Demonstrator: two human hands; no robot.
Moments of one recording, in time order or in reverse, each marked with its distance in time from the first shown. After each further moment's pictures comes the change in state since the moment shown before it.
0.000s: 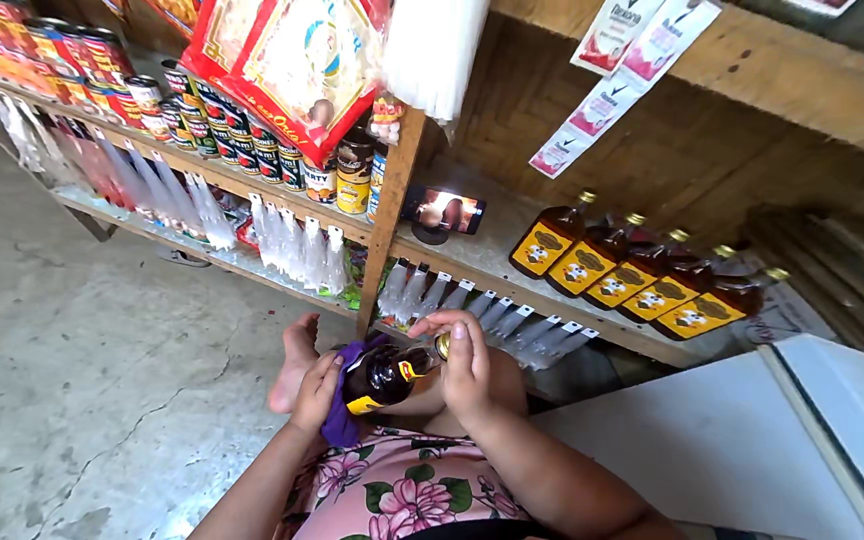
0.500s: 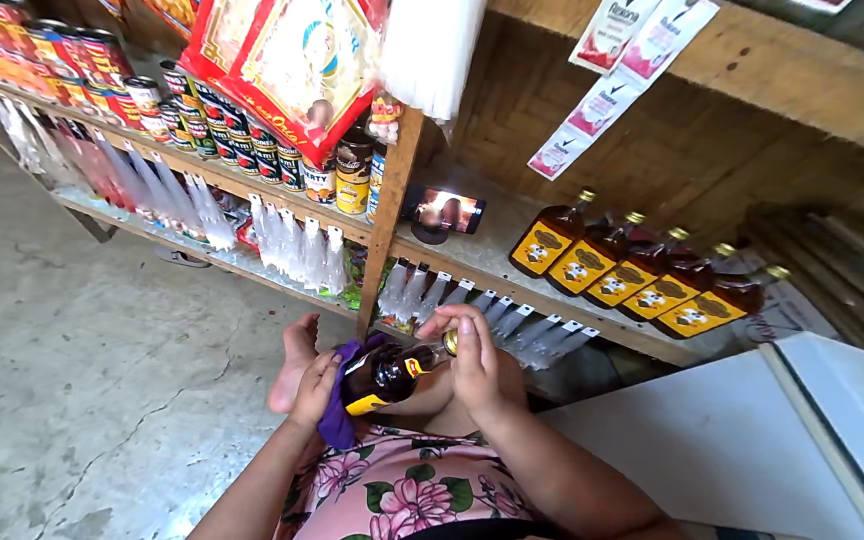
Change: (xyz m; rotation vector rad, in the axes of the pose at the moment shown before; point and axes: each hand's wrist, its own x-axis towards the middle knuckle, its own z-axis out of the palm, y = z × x) left_hand 0.003 -0.008 -0.002 -0.025 -0.008 -0.089; right_hand 0.002 0.001 -0.017 -0.031 -0.040 0.088
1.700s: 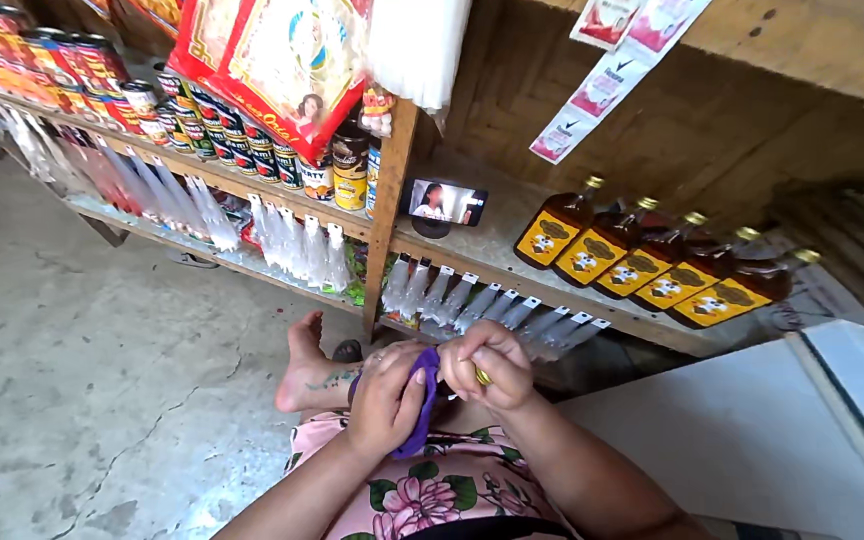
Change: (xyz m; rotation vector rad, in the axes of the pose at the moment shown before) left_hand -0.004 0.120 0.062 0.168 -0.025 0.547; right_hand 0.004 -0.011 -0.025 0.743 -0.350 0.022
